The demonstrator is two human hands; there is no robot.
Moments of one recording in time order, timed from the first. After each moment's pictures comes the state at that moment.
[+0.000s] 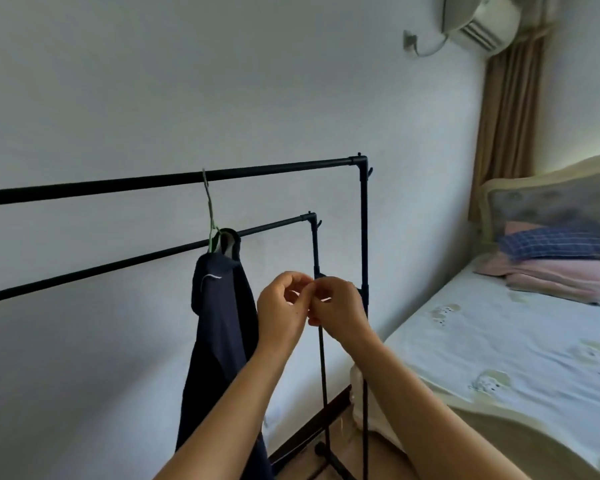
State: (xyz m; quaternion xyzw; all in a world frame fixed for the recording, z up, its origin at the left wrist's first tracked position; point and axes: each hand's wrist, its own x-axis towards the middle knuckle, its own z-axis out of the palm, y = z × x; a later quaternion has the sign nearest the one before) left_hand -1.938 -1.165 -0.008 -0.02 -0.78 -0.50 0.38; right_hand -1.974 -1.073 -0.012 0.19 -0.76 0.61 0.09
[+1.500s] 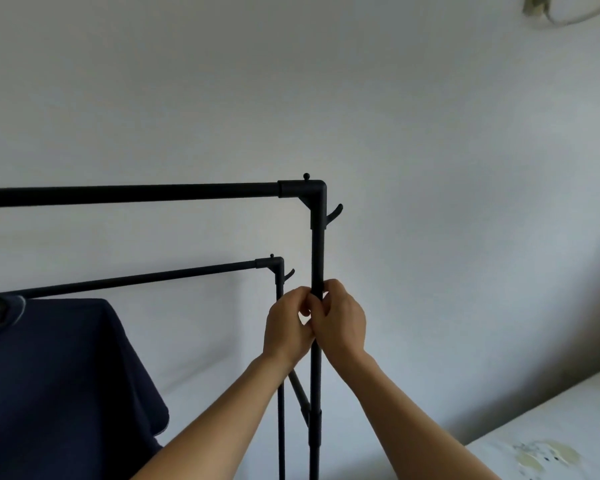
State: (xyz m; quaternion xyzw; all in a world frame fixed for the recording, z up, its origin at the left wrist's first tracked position) left_hand -2.420 -1.101 -0.013 0.10 -0.84 -0.34 0.41; right_hand -2.470 -1.028 -0.005 0.30 -0.79 0.51 0.18
